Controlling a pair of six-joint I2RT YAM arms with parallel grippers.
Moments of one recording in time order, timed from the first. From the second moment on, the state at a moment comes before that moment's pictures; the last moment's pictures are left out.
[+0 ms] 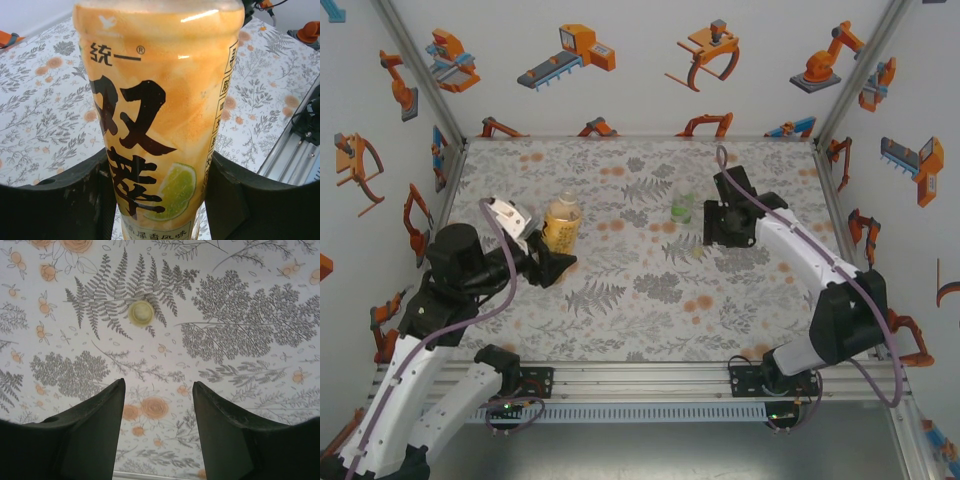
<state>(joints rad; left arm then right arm) -0.43 0.62 0.90 -0.51 0.46 0.06 0.40 1.50 1.17 -0.75 0.05 0.37</state>
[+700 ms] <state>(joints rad) -0.43 0.63 0.87 -0.53 0.43 0.05 0.43 1.77 1.14 -0.51 0.07 0.43</state>
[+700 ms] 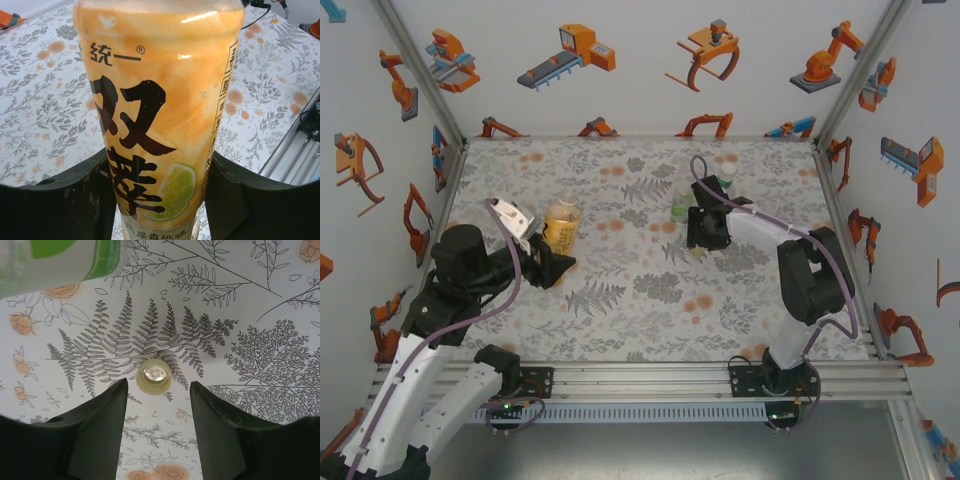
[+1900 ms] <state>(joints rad) -0.43 0.62 0.87 -0.55 0.41 0.05 0.45 1.84 1.16 -0.50 0.06 0.45</state>
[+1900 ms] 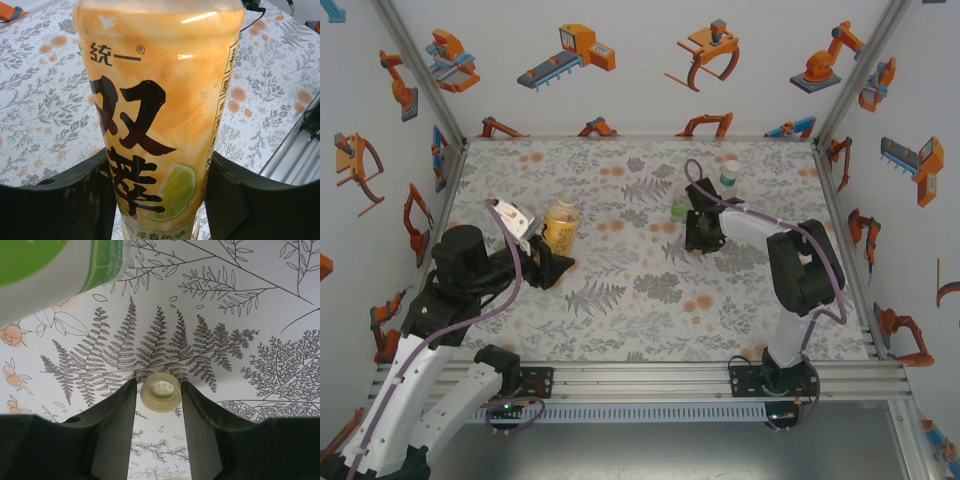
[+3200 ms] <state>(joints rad) -0.43 0.61 0.86 -0.50 0.42 -0.02 0.96 1.56 1.03 -0.67 0.18 0.68</state>
